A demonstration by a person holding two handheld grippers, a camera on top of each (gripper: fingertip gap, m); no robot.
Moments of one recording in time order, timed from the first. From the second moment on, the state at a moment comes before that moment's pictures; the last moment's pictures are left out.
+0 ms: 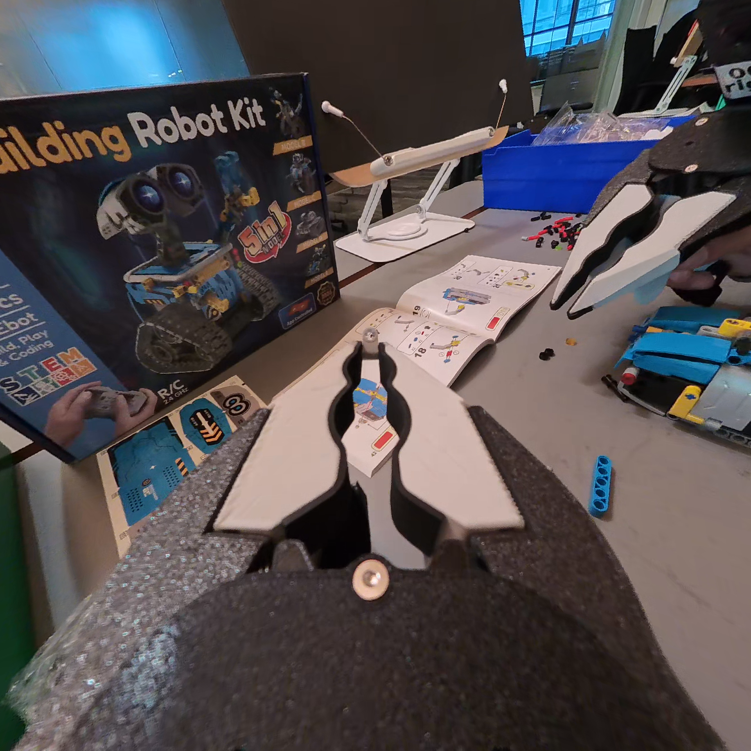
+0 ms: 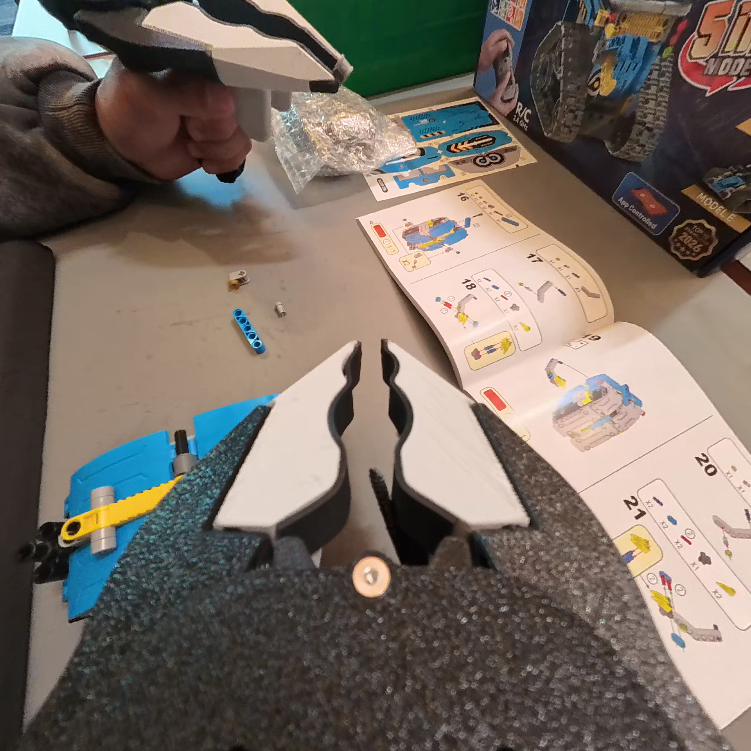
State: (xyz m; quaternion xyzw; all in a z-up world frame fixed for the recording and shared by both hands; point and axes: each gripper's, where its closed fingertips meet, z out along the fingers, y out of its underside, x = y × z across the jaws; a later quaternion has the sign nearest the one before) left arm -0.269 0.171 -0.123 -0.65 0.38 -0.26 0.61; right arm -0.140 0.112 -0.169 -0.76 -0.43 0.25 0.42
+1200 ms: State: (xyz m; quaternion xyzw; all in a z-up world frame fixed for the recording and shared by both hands) left arm -0.182 0.066 -0.119 -0.53 0.53 -0.31 0.59; right arm -0.183 0.076 -0.113 -0.70 -0.39 0.45 0.39
